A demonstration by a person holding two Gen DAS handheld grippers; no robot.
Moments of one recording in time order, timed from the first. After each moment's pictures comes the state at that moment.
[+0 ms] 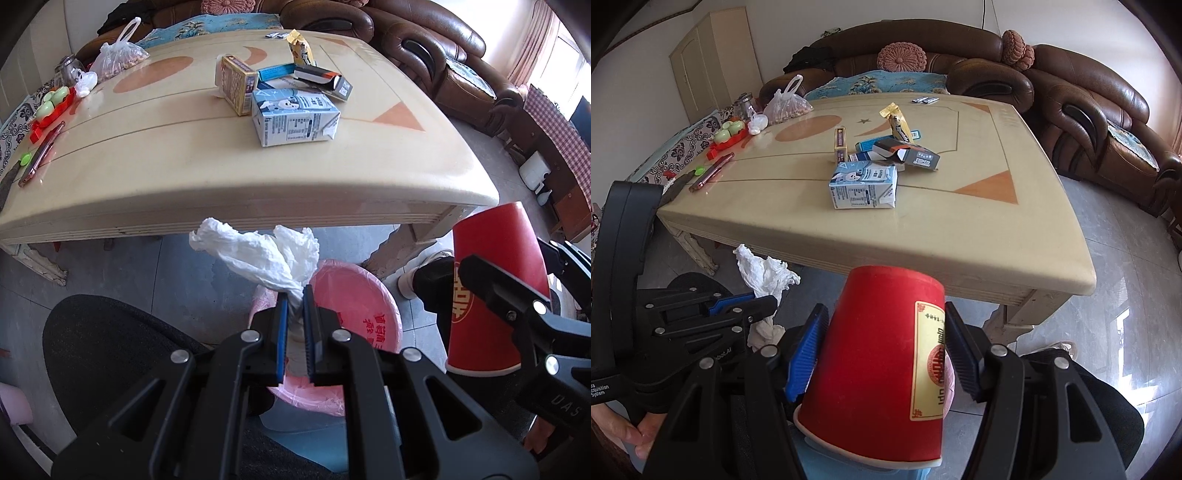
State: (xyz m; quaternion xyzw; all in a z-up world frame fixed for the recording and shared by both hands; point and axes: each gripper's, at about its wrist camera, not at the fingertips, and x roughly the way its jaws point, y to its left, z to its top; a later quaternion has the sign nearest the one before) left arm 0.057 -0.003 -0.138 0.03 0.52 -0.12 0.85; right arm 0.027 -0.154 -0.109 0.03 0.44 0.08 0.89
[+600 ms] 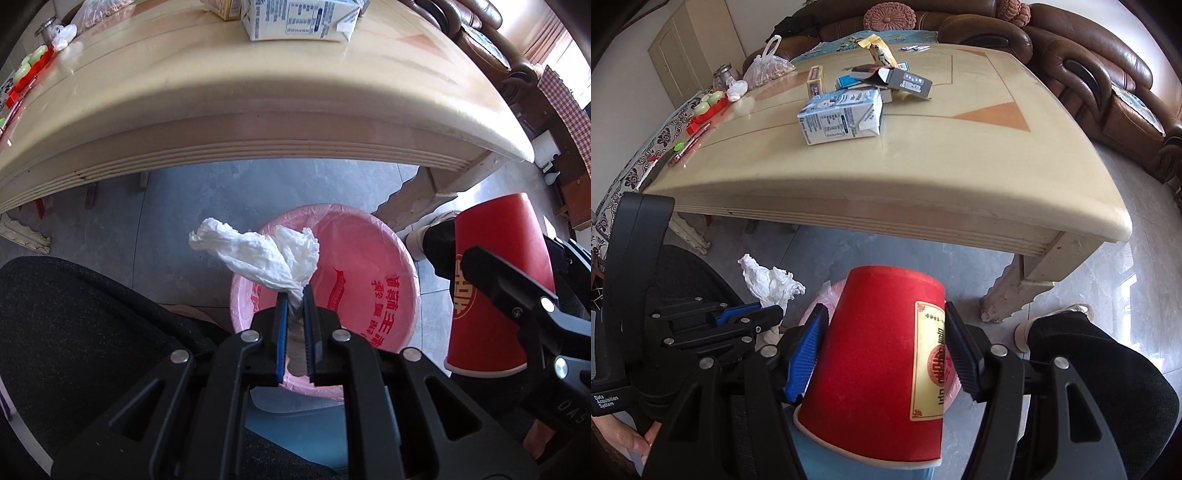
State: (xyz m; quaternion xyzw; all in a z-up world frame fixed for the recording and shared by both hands) left arm 0.068 -0.009 -0.222 0.02 0.60 -0.12 0.79; right arm 0.046 -0.158 -0.185 0.05 0.52 0.07 0.85
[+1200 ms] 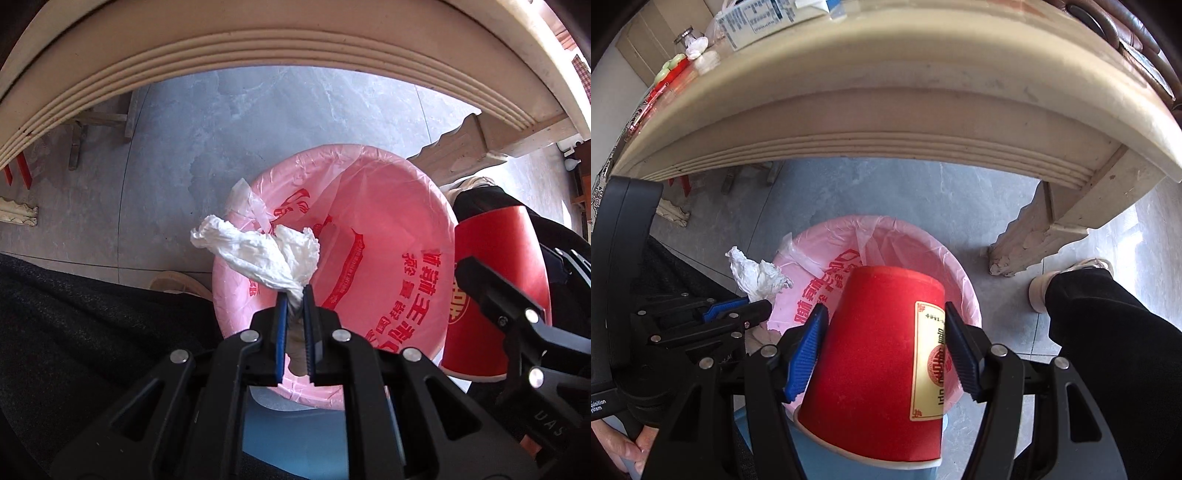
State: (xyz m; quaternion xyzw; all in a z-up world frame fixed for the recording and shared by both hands) left arm 0.101 -0.015 -0.317 0.03 0.69 -0.10 0.72; right arm 0.074 -0.162 -0.290 0.07 0.61 0.06 0.79
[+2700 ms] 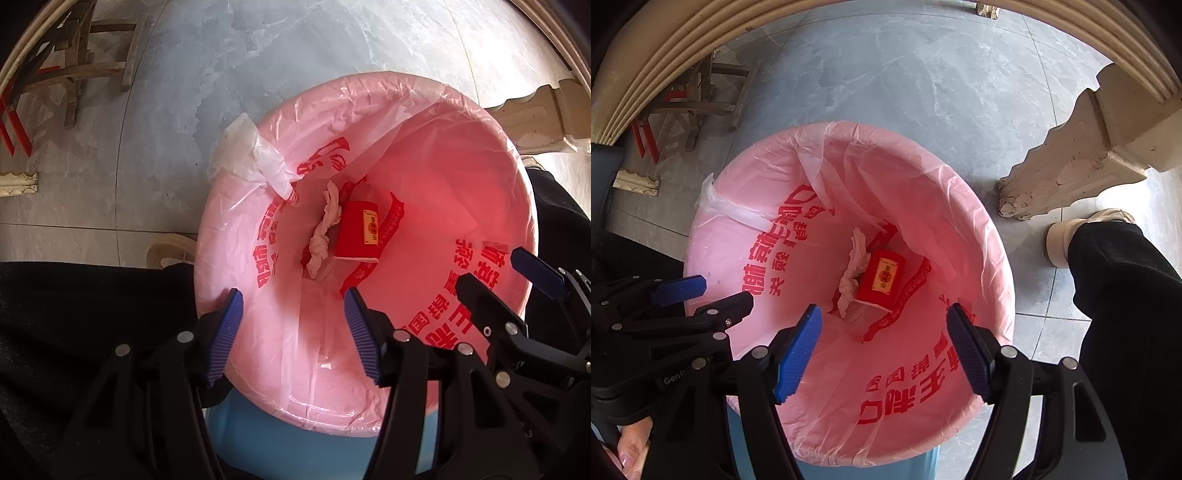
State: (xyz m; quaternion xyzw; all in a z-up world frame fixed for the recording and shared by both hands) left arm 0.124 -0.018 -0.391 0.05 0.76 -0.04 0.65; right arm 0.091 -0.165 -0.384 0.07 0.70 0.04 0.71
